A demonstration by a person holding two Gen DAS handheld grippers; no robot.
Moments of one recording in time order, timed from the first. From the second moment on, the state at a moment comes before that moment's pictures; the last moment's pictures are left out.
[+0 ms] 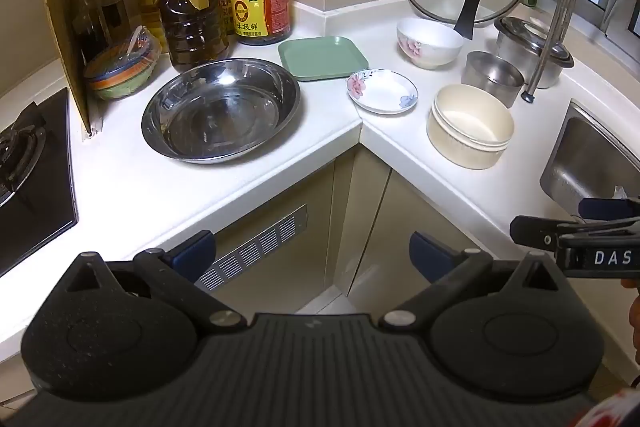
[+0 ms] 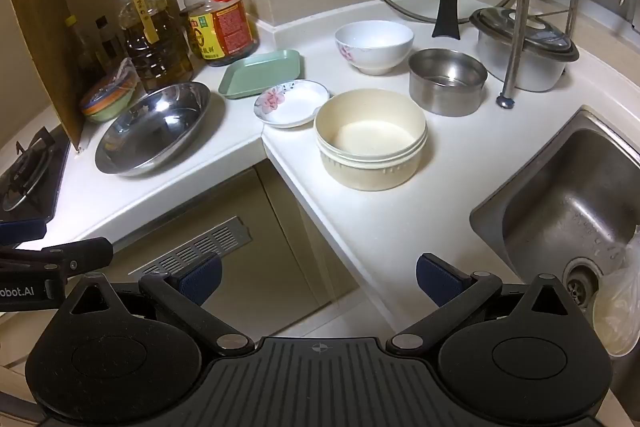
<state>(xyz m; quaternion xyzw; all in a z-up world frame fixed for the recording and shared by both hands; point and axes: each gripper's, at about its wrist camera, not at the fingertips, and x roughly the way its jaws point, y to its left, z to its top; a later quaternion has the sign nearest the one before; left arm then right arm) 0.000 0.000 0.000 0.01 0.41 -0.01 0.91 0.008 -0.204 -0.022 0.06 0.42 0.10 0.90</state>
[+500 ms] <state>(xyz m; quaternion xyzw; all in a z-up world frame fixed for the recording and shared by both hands) 0.000 0.000 0.000 0.01 0.41 -0.01 0.91 0.009 -0.203 -0.021 0.06 0.42 0.10 0.90</state>
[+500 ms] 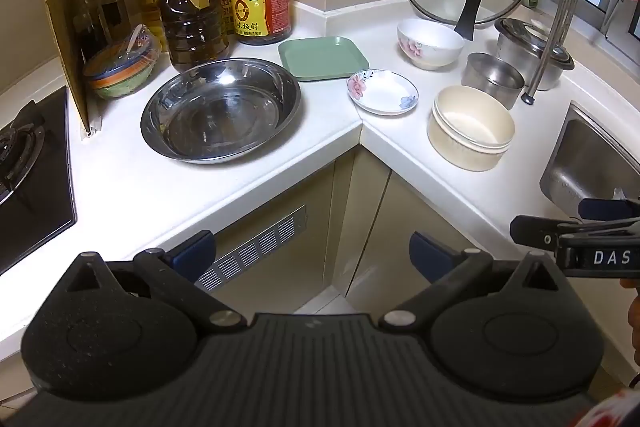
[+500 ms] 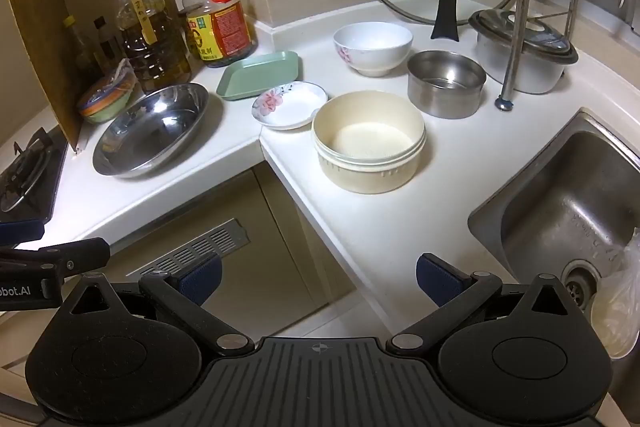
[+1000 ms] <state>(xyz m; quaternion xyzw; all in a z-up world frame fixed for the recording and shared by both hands) -0.001 0.001 0.001 0.01 0.41 -0.01 0.91 0.010 -0.203 -0.021 0.06 0.42 0.10 0.90</state>
